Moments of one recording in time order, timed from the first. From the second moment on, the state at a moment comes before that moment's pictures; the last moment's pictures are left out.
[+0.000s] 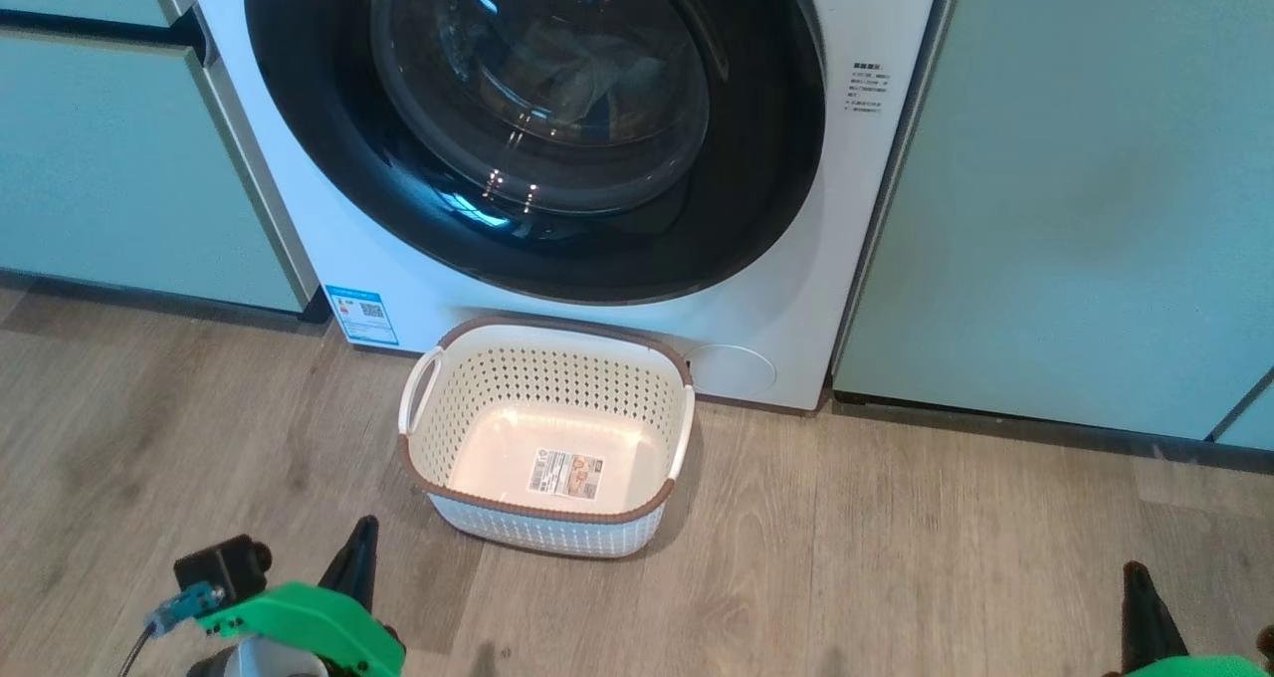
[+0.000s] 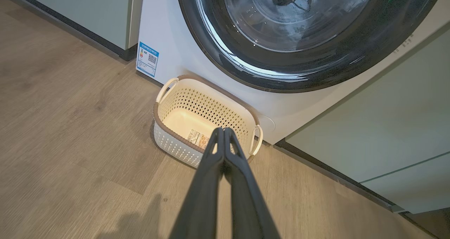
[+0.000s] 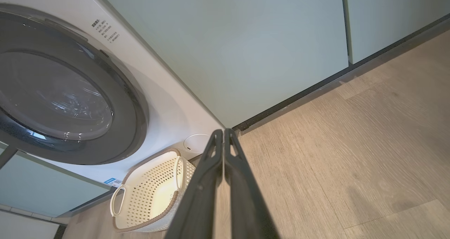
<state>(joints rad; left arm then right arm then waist) -0.05 0.13 -0.05 0.47 -0.64 -0.13 -0.16 0.05 -0.03 -0.07 0.40 0.61 0.13 -0.16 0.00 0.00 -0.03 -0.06</state>
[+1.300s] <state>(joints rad) -0.05 0.09 0.00 0.39 -1.04 -0.13 -0.04 0.01 -0.03 -0.10 0.35 1.02 0.13 -0.04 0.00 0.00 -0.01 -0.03</state>
